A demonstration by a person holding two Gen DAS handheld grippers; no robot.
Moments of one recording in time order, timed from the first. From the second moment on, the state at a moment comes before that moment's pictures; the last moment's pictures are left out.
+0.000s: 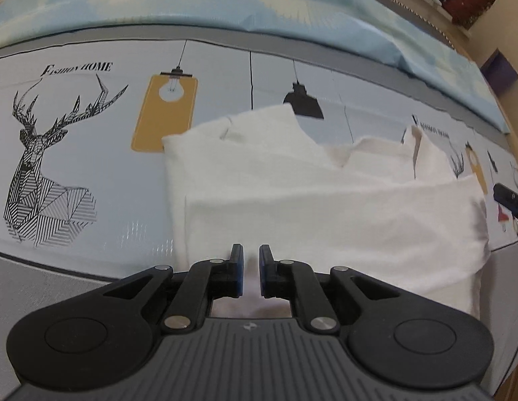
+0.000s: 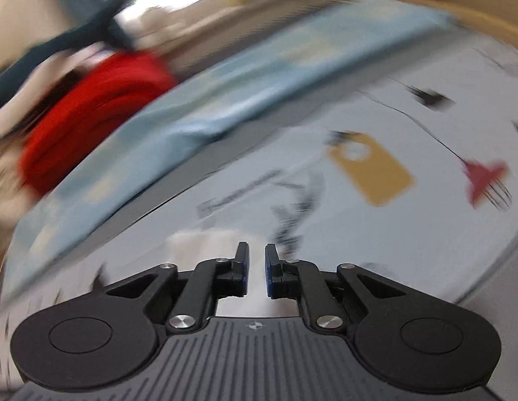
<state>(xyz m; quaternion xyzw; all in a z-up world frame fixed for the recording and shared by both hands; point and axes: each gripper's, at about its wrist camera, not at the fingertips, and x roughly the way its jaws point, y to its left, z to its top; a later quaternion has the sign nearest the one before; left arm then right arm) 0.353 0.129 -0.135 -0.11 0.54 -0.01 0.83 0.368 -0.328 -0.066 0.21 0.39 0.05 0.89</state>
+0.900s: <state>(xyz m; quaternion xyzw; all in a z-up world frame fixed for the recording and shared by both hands) 0.157 0.091 0.005 -0.02 0.37 0.01 0.93 0.193 -0.354 0.069 0.14 0.37 0.03 0.92</state>
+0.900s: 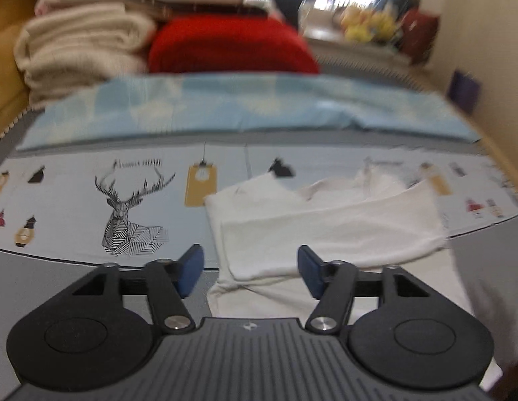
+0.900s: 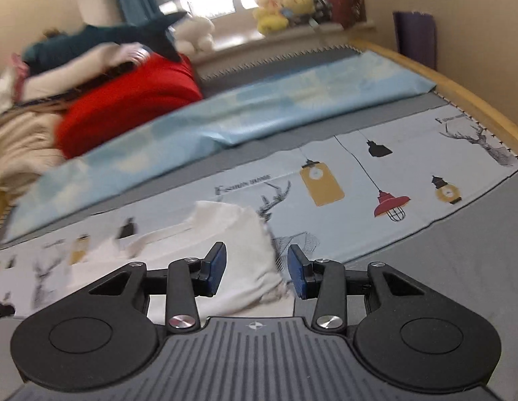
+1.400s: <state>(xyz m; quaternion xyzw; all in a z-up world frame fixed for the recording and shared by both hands) 0.011 0.114 -0.067 -0.12 0.44 0.04 0.89 0.027 -0.388 -0.014 0.17 0.43 -0.01 0.89</state>
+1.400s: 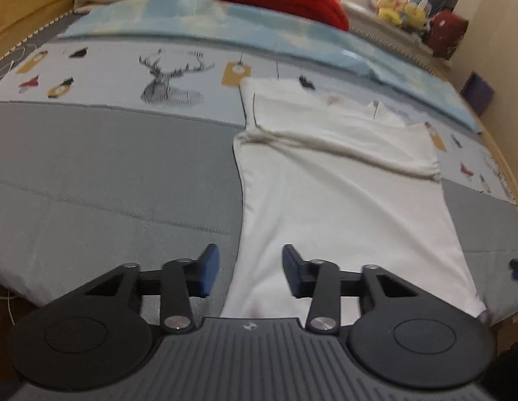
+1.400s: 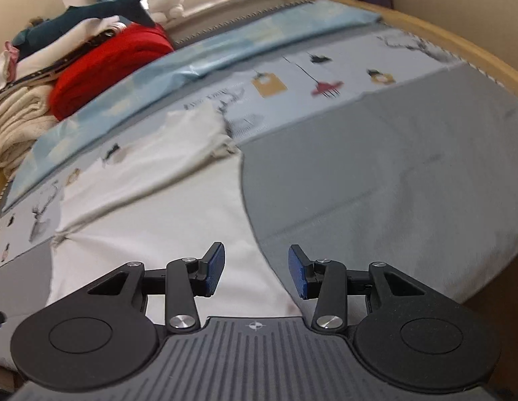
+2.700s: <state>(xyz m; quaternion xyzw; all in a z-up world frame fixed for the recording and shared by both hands) 0.010 0.128 -0.154 -0.15 0.58 0.04 0.80 0.036 -0.389 -0.091 0.17 0.57 0.01 0.80</state>
